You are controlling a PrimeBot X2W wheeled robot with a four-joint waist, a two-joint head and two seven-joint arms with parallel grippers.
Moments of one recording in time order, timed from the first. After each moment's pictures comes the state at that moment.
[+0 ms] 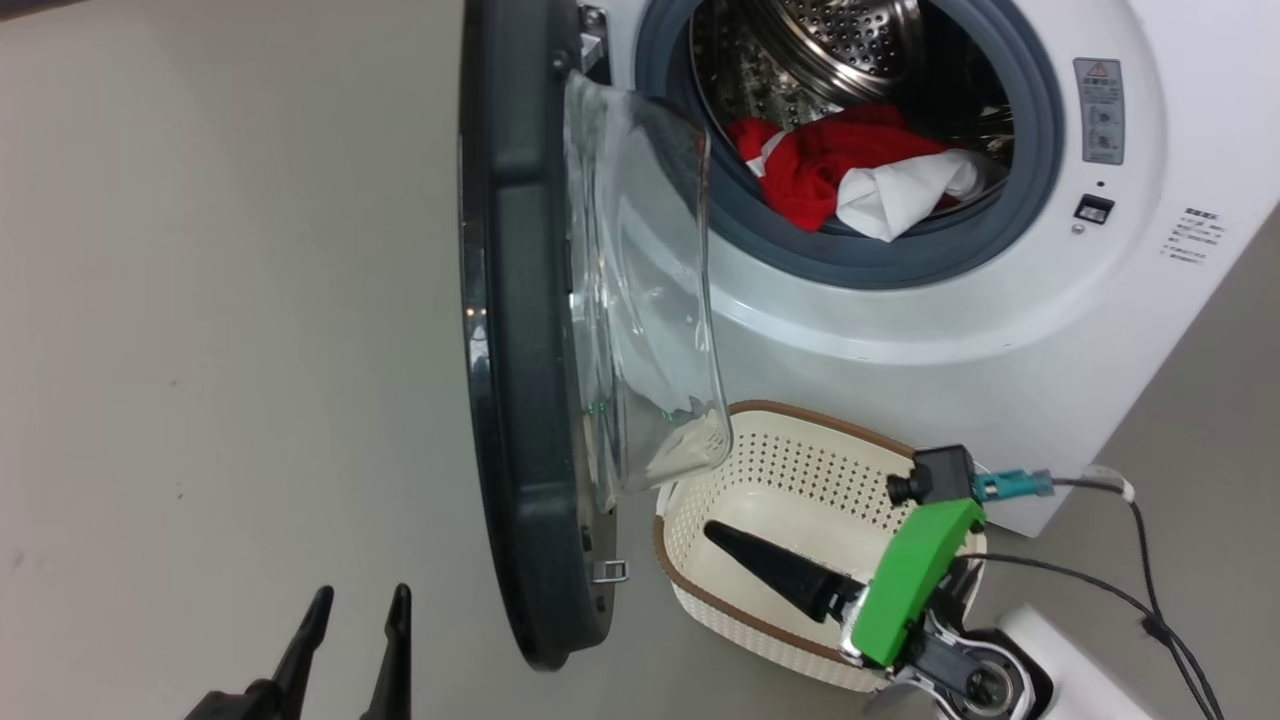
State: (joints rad) left arm 0.02 0.04 -0.02 0.23 -0.25 -0.11 -0.25; right arm -0.34 -0.18 0.55 0.35 1.48 0.13 0.33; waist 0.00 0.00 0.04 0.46
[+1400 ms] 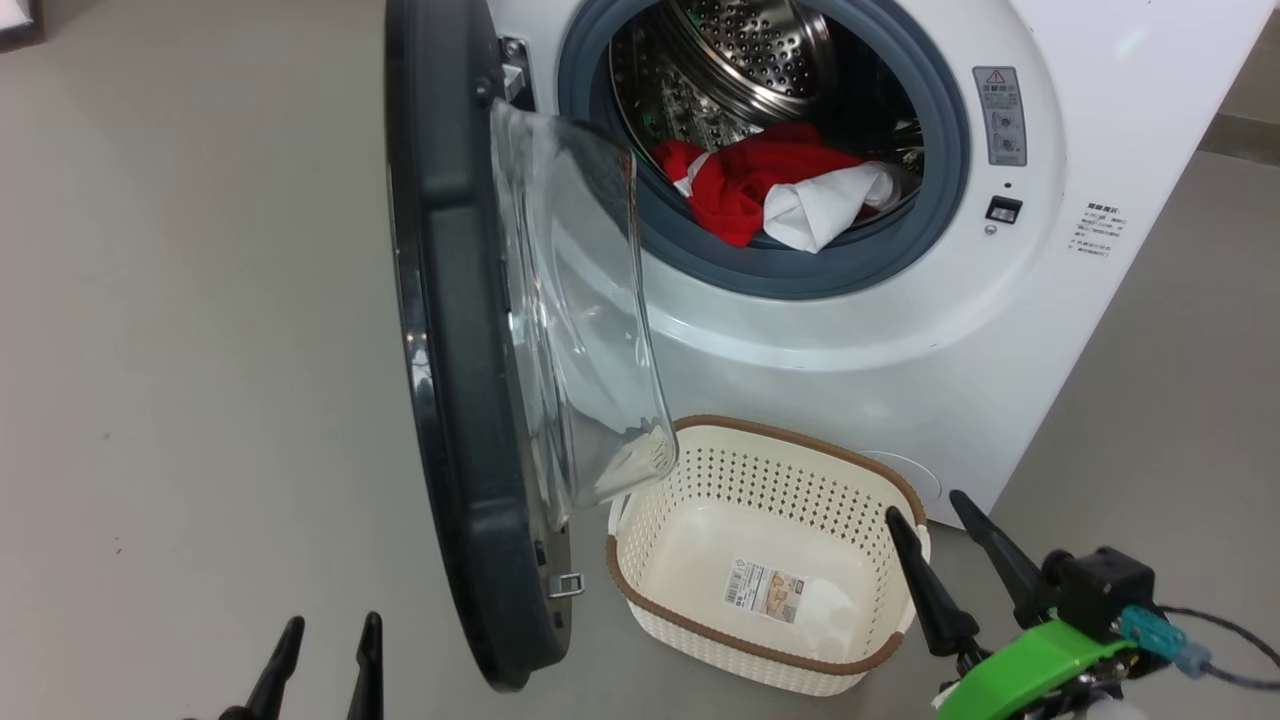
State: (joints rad) left arm 0.06 0.04 0.04 0.25 -0.24 -0.12 -0.25; right arm -0.11 -0.16 0.25 0.36 0.49 0.13 -0.25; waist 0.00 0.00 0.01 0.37
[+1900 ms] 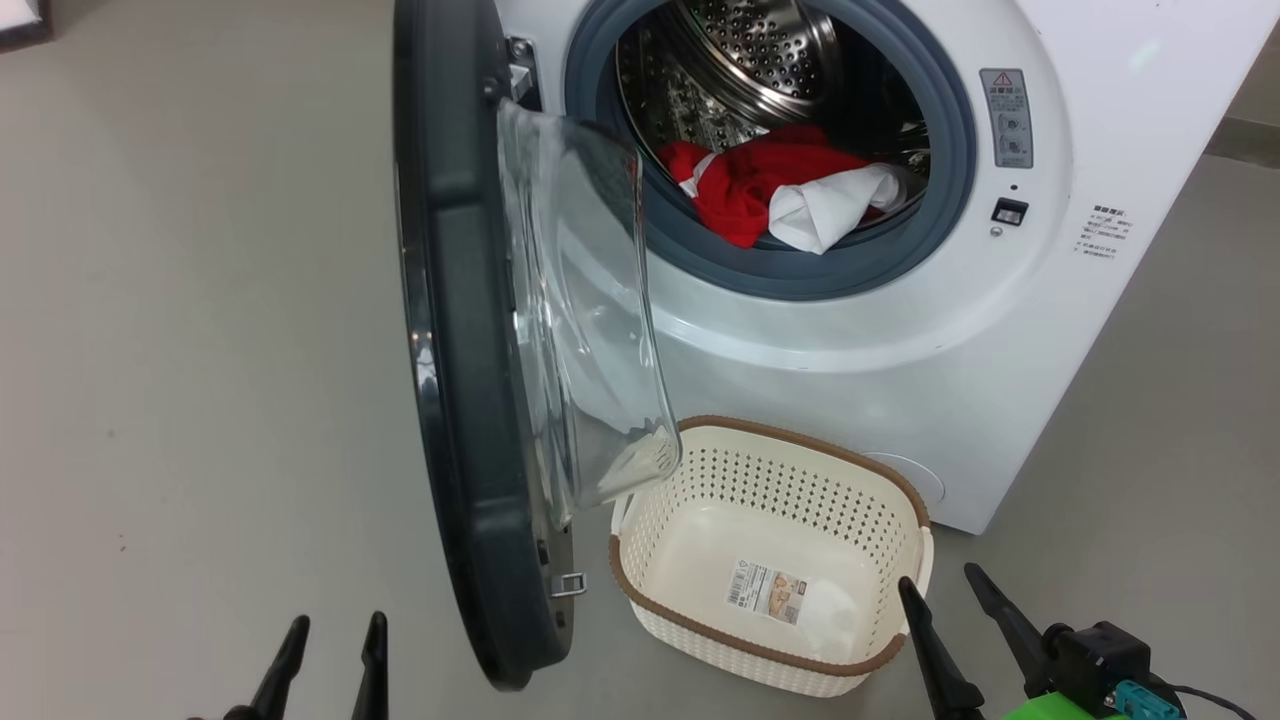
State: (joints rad) left arm 0.06 0.04 0.03 0.25 -0.24 -0.12 -0.25; right arm 0.04 -0.07 0.12 0.33 0.34 0.13 -0.25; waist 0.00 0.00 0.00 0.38
